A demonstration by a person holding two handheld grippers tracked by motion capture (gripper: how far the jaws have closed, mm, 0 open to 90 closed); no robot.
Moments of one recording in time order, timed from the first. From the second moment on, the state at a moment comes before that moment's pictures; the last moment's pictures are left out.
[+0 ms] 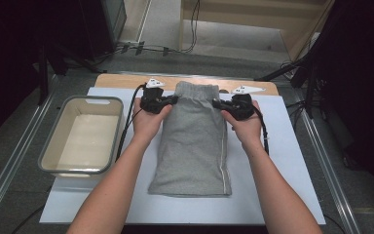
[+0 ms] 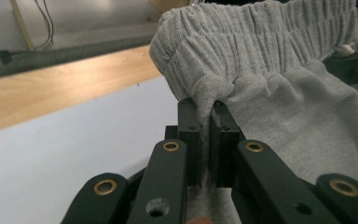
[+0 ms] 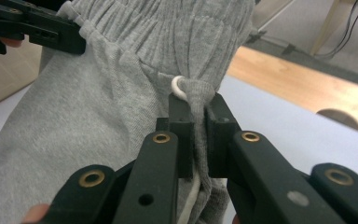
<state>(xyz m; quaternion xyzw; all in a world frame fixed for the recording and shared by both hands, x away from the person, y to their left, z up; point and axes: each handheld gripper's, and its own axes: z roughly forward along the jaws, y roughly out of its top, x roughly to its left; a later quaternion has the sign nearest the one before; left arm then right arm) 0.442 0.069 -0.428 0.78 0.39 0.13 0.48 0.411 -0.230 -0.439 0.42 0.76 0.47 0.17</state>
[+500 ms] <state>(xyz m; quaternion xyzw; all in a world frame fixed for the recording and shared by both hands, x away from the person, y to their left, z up) 0.416 0.075 -0.446 0.78 0.36 0.14 0.50 0.387 -0.233 -0.460 0.38 0.76 0.48 0.22</state>
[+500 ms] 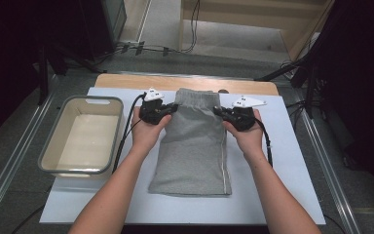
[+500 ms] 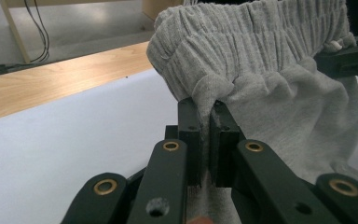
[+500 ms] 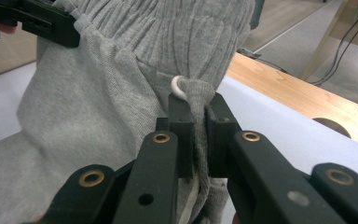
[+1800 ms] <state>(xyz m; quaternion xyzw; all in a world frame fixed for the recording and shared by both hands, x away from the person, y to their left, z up) 0.337 0.095 -0.456 0.77 0.34 0.12 0.53 0.301 -0.226 -0.473 0.33 0.76 0.51 0.24</state>
